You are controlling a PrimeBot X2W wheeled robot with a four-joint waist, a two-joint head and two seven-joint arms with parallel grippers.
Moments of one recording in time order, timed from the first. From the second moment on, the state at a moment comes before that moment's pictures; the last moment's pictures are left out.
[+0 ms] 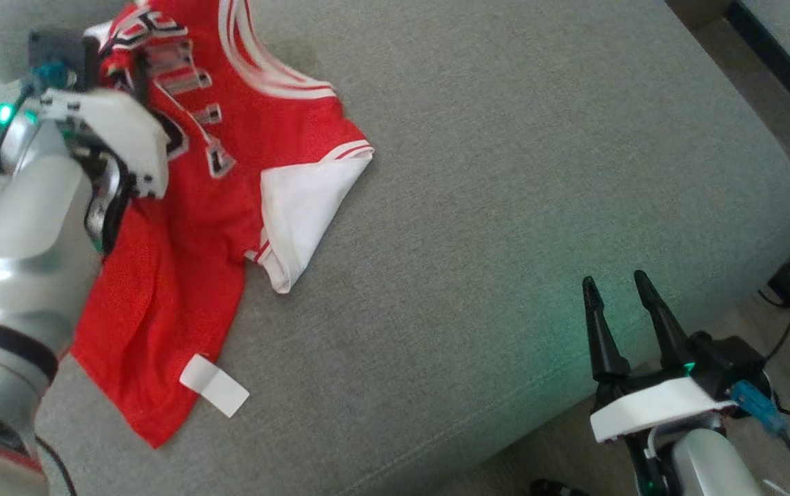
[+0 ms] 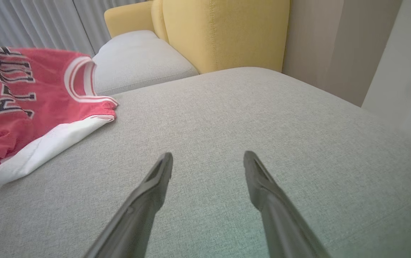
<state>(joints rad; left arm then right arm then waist) -1.03 0.35 -0.90 1.01 -0.68 0.08 -0.17 -0.06 -0.04 0.12 0.30 0.18 0.13 -0.25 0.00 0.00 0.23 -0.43</state>
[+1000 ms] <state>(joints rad) -0.82 0.09 -0.93 1.00 -0.77 0.07 -0.17 -0.05 -0.04 0.10 0.30 0.17 0.13 -0.25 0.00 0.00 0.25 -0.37</state>
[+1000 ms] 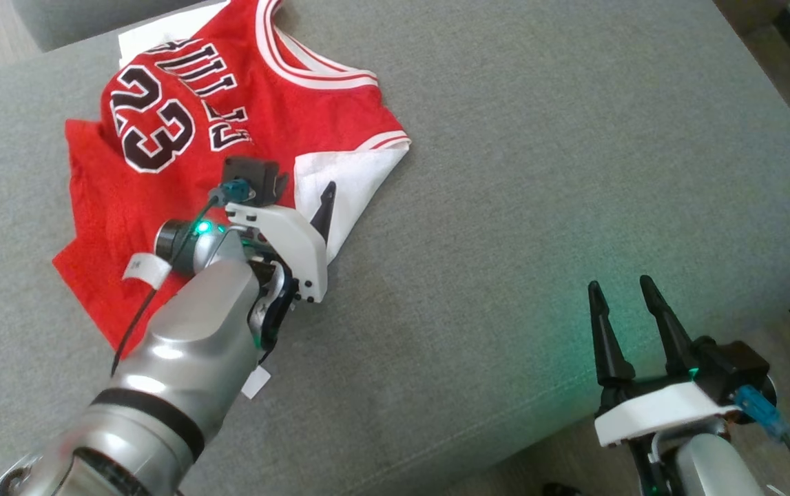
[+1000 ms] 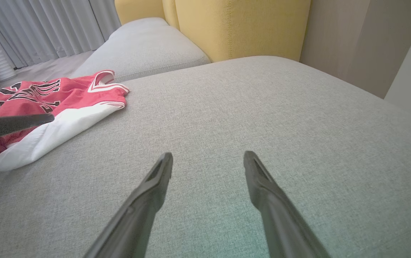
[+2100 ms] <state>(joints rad) -0.84 0.05 -1.05 0.99 -0.77 0.01 -0.19 -0.05 -0.04 0.11 0.30 0.19 0.13 -0.25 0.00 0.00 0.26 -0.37</state>
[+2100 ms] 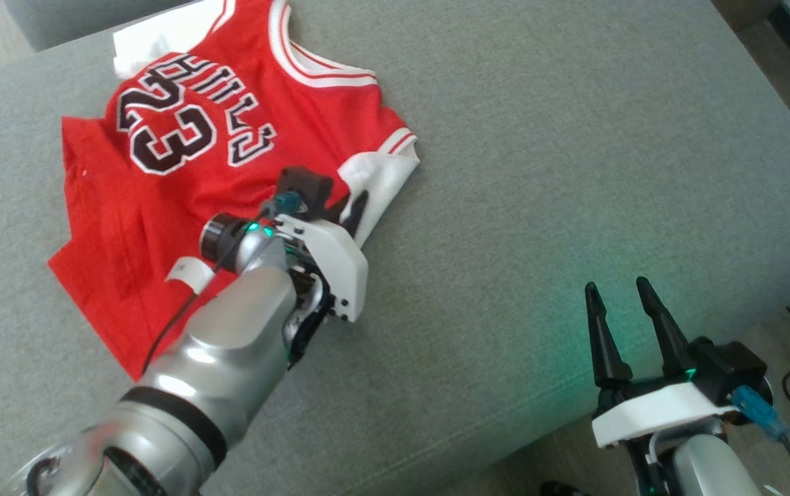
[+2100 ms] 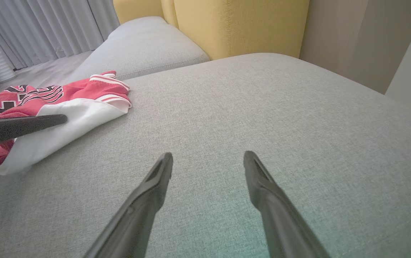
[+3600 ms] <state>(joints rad) -0.31 0.20 -0.80 0.26 -0.62 0.27 -0.25 0.00 -0.04 -0.02 0.27 0.10 0.13 -0.25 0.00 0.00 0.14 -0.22</state>
